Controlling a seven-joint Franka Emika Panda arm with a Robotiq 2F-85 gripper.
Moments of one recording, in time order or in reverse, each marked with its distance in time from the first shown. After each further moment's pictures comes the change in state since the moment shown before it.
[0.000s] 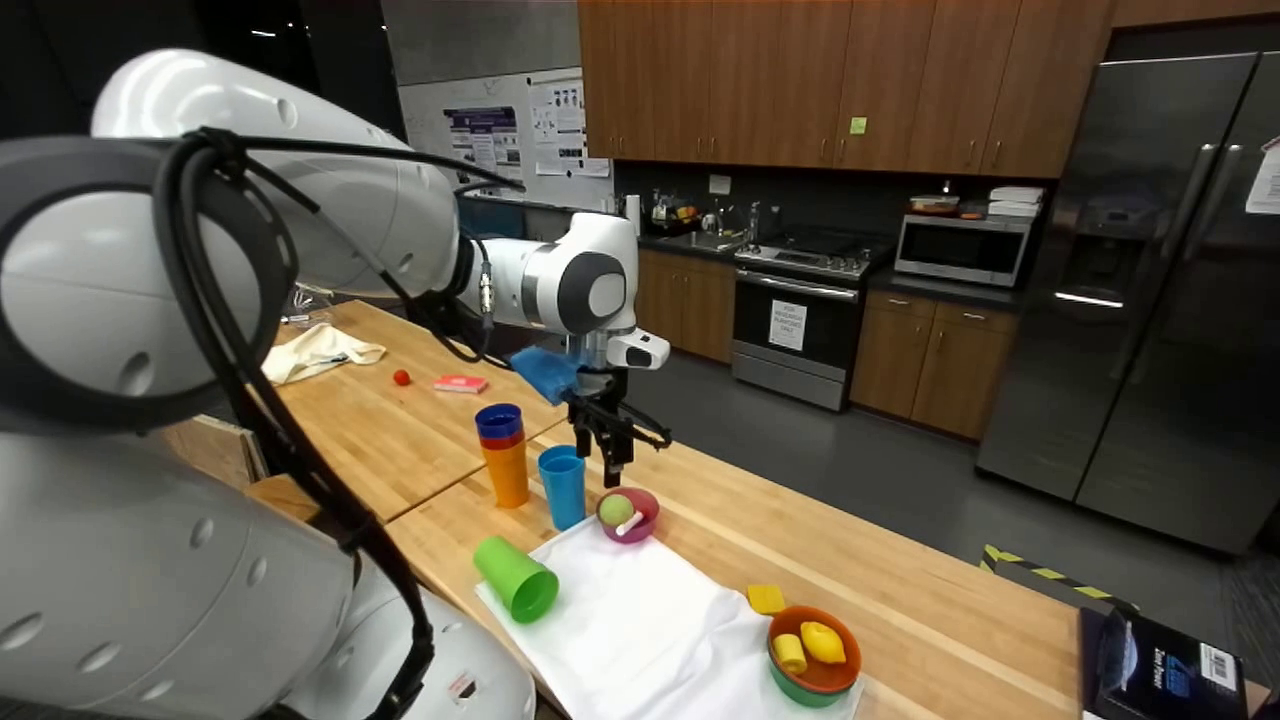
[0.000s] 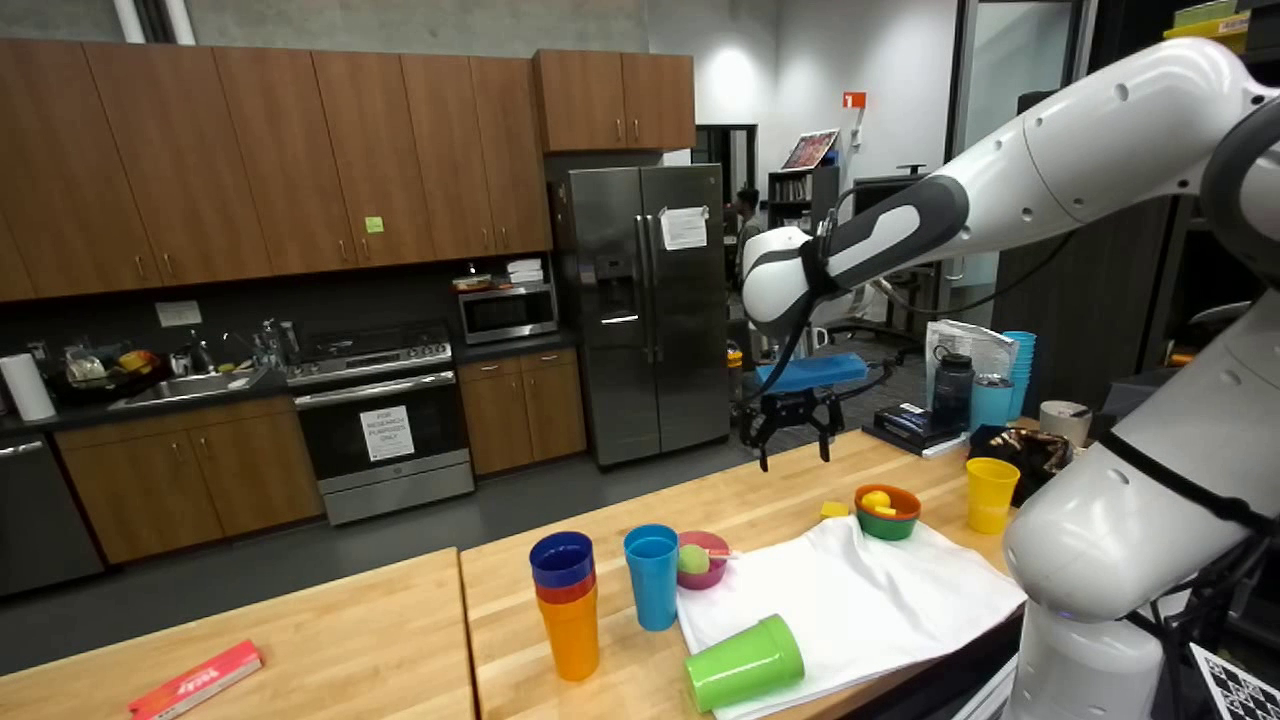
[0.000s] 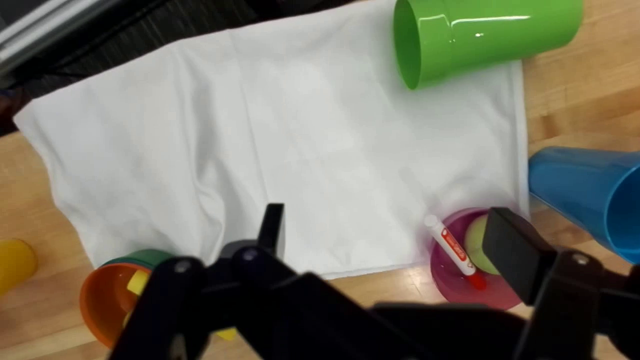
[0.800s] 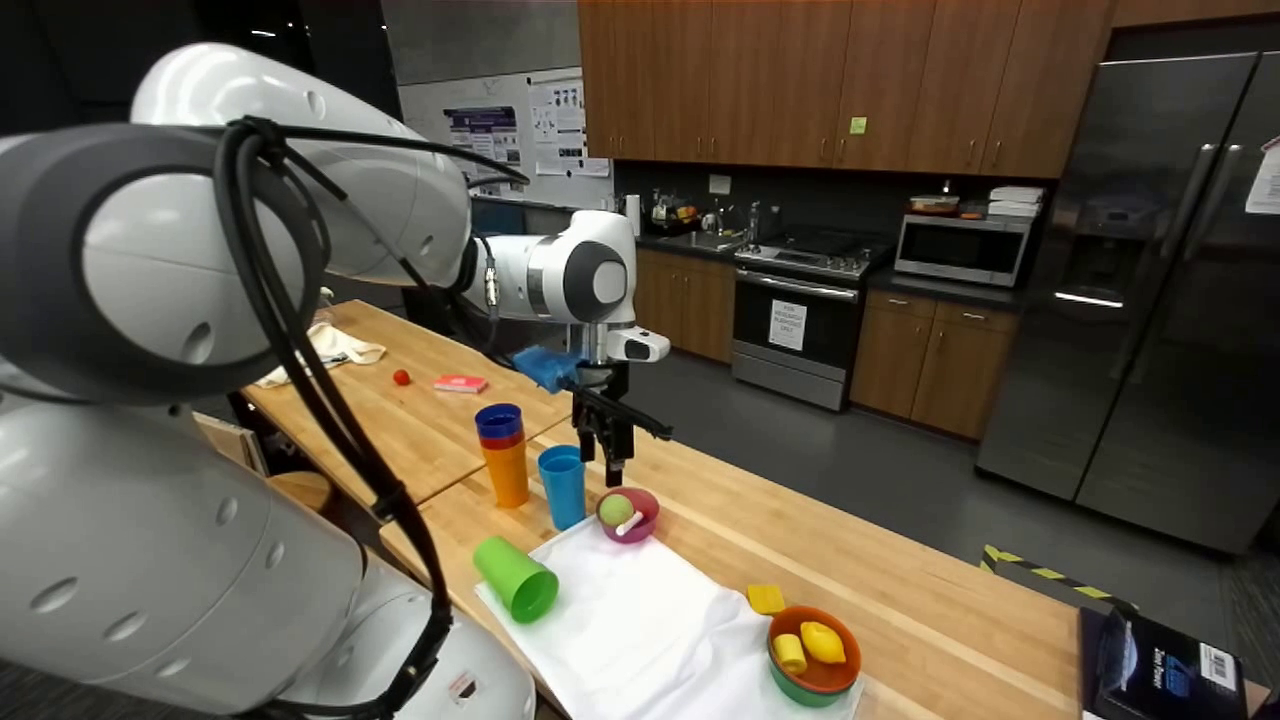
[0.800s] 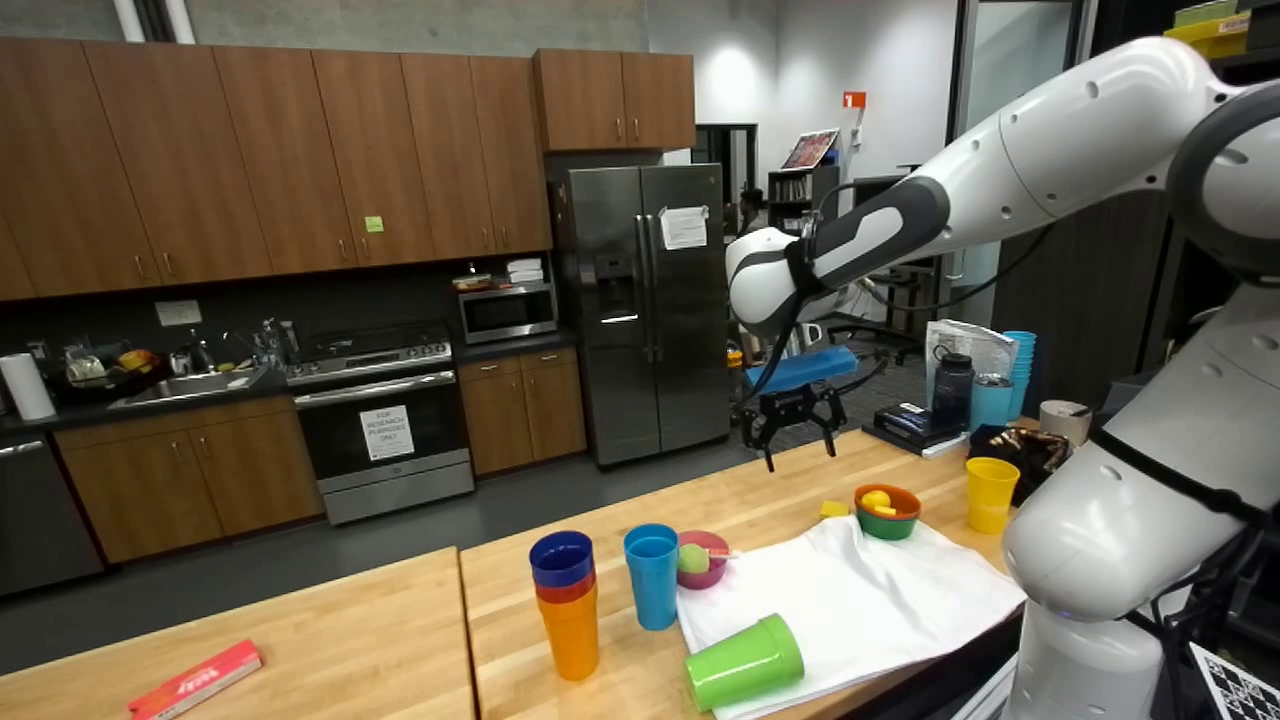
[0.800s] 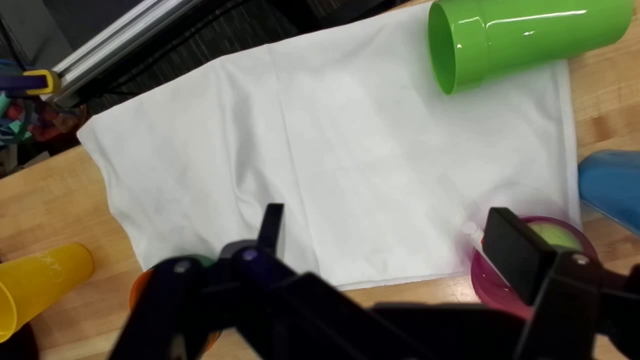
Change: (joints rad) arm -0.001 0.055 0.018 0.059 -0.069 -0.087 0.086
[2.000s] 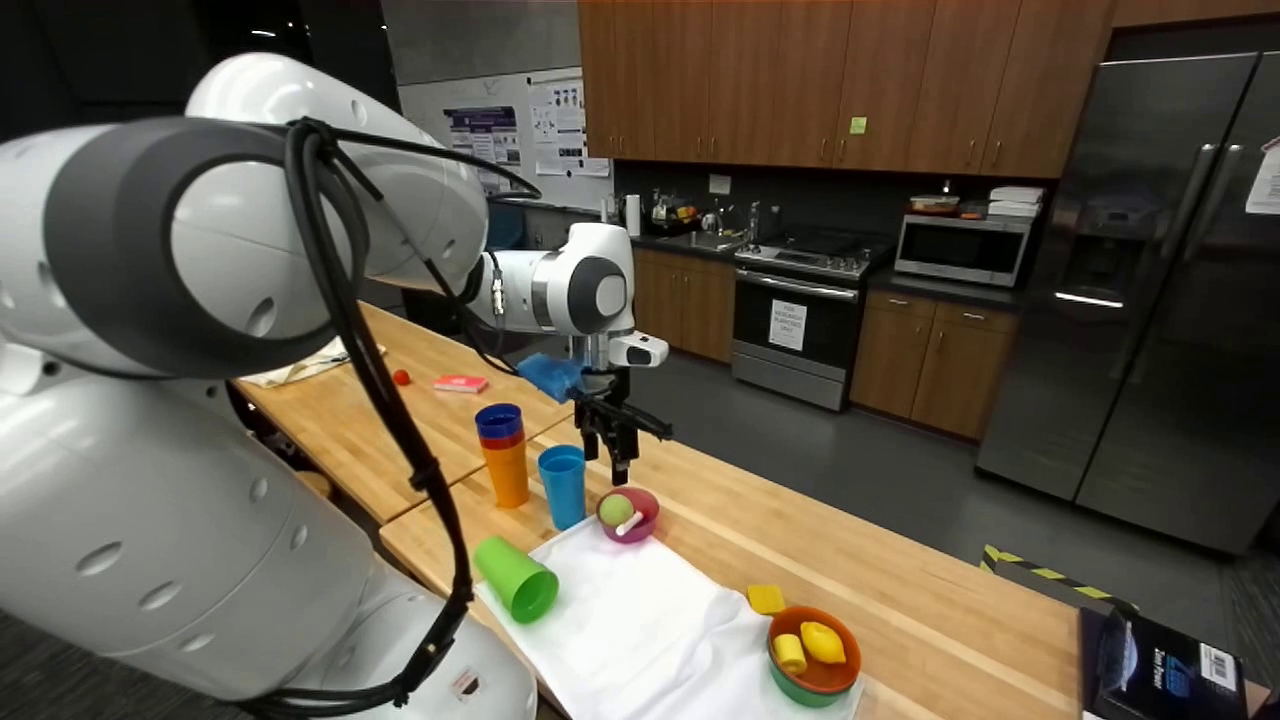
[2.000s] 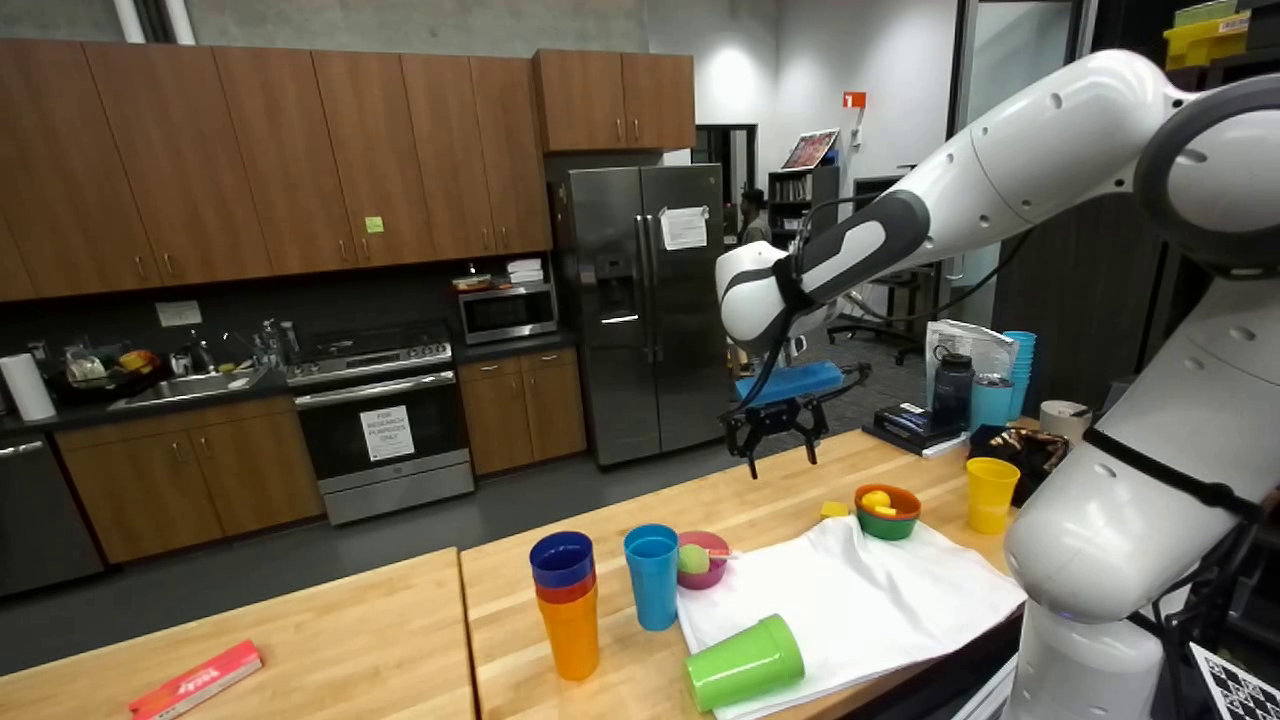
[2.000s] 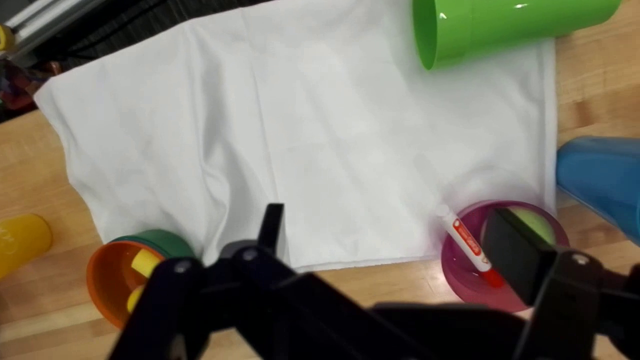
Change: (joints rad) arm 0.022 0.061 0.002 0.000 -0.008 0.116 -0.018
